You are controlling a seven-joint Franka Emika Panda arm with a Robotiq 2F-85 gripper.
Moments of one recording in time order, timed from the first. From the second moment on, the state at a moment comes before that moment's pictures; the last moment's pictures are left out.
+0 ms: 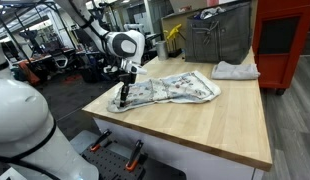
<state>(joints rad) 0.00 0.10 -0.01 -2.49 0.25 2.06 0.73</state>
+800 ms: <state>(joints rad) -0.04 0.10 -0.08 -2.54 0.25 1.96 0.75</state>
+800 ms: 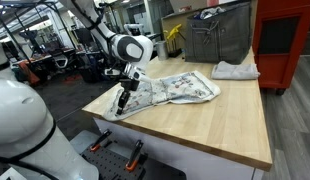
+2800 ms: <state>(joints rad) -0.07 -0.19 0.03 -2.47 0.15 2.20 0.87</state>
